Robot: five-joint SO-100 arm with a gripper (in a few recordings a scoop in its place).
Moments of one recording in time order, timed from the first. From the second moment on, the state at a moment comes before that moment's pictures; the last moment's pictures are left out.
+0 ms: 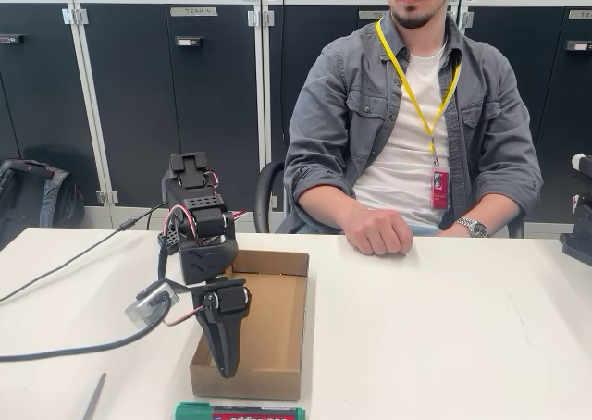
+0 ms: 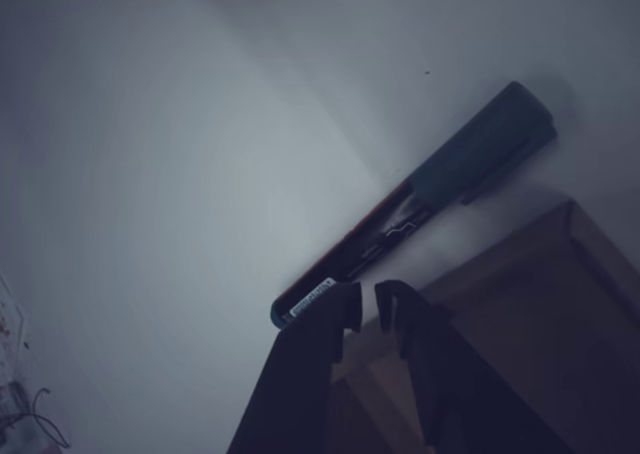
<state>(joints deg) -19.4 46.7 41.0 59.7 -22.4</state>
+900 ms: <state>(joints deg) -15.9 45.1 40.8 53.3 -23.2</state>
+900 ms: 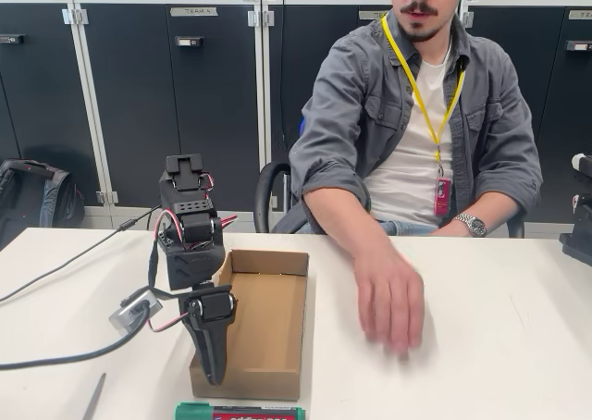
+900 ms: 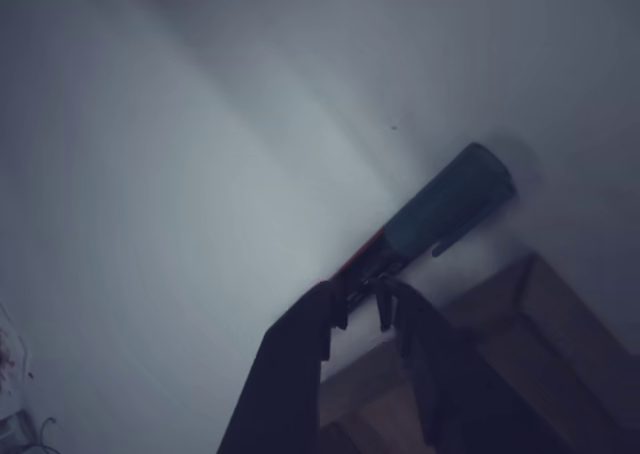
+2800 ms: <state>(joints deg) -16.6 69.4 50.4 74.0 -12.7</state>
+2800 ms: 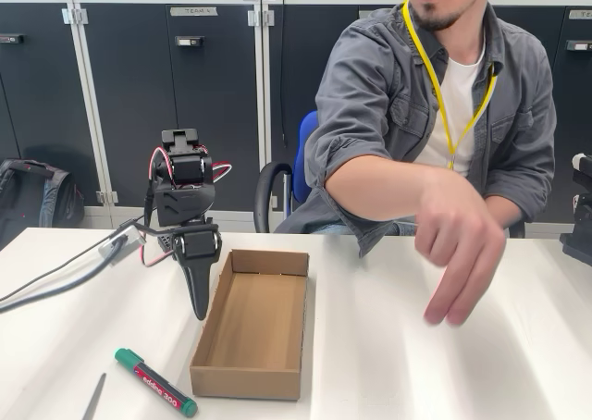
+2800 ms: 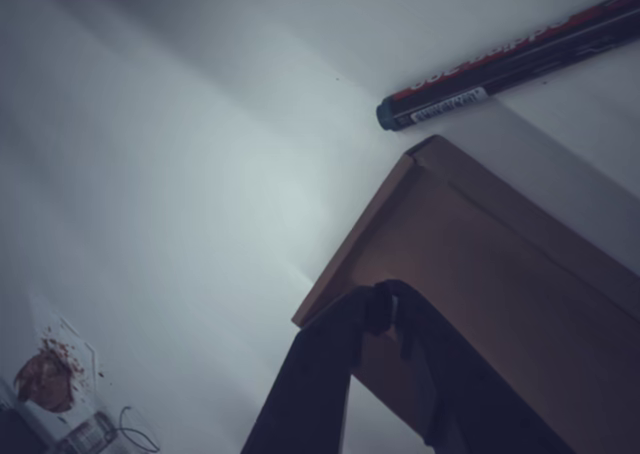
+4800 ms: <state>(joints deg) 1.3 70.6 77.7 49.4 2.1</state>
